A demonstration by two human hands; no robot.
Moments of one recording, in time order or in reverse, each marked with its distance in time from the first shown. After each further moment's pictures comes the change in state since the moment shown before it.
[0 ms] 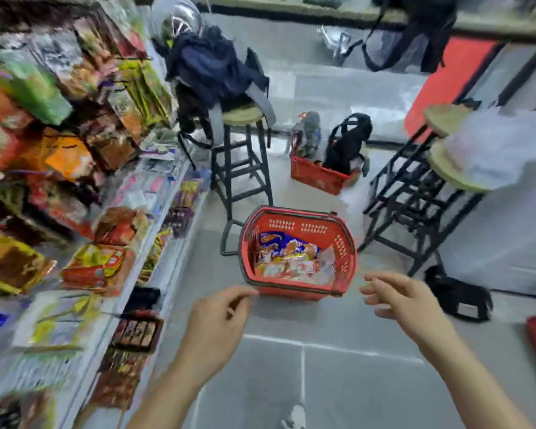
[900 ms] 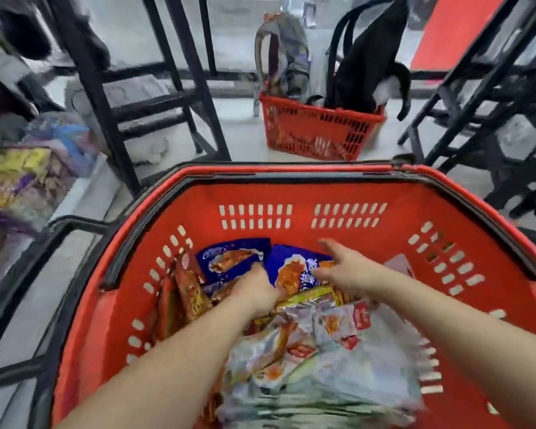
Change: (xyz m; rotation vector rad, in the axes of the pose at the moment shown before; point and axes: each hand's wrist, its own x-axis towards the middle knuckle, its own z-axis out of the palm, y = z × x) left_hand 0.552 -0.402 0.498 0.374 -0.510 -0.219; right_hand 0.639 0.357 0.226 -0.568 -0.291 -0.028
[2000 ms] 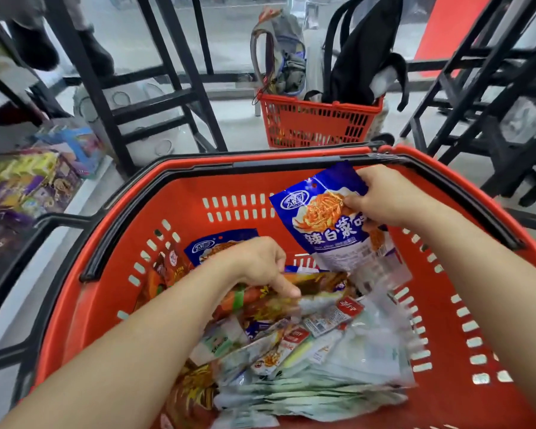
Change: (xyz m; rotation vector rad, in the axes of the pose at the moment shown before) left_hand -0.037 0.042 -0.043 0.194 -0.196 0.249; right_hand -0.011 -0.004 -0.083 -0.100 0.365 -0.170
